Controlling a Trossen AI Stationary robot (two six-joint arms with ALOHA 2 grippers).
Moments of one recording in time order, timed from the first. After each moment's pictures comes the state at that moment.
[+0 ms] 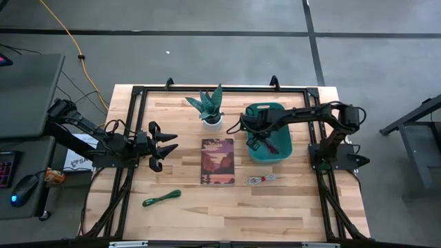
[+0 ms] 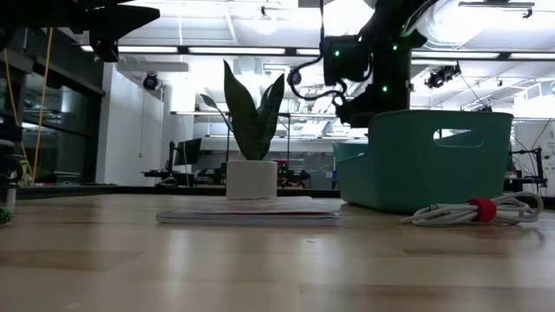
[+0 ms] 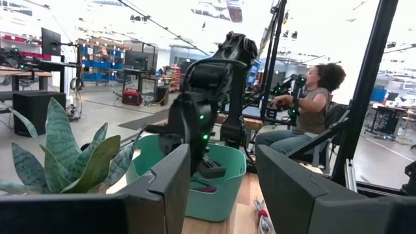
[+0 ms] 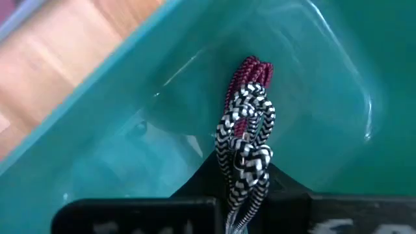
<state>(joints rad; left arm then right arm) -0.38 0.63 0.16 0.70 -0.69 0.00 -0.20 1.72 1.14 -0.93 0.18 0.47</state>
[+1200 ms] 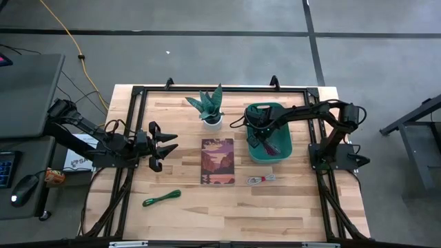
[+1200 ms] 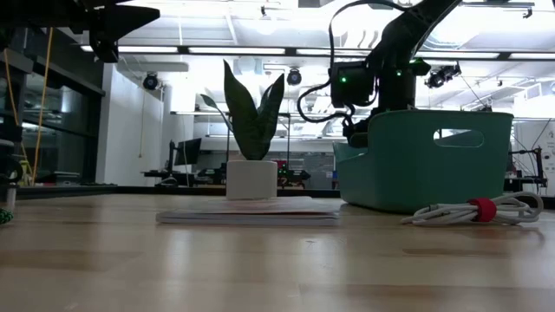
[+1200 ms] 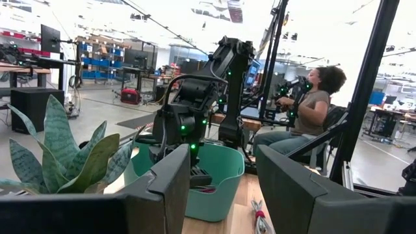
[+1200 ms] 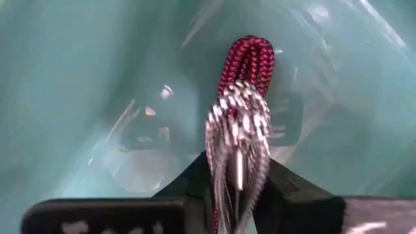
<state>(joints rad) -0.38 0.63 0.16 0.70 -0.69 -0.01 -0.29 1.72 1.01 -0.75 0.07 0.53</state>
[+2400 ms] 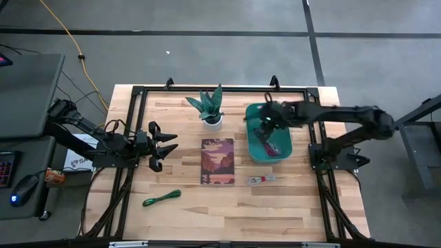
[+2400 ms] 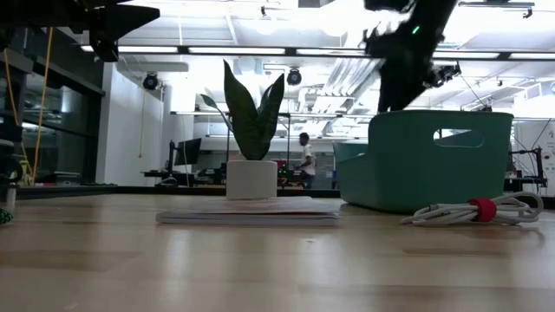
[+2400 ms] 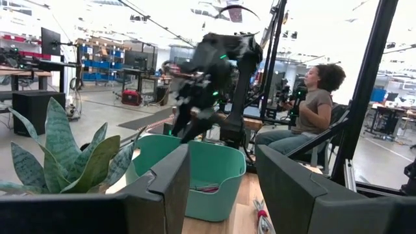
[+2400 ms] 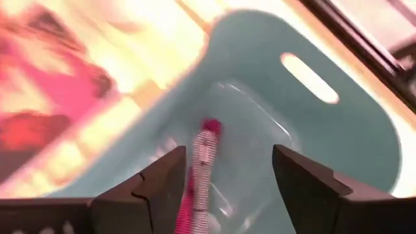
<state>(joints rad) -0.38 0.63 0.16 0.70 -0.69 0.00 -0.18 1.30 1.07 -0.89 0.31 0.47</state>
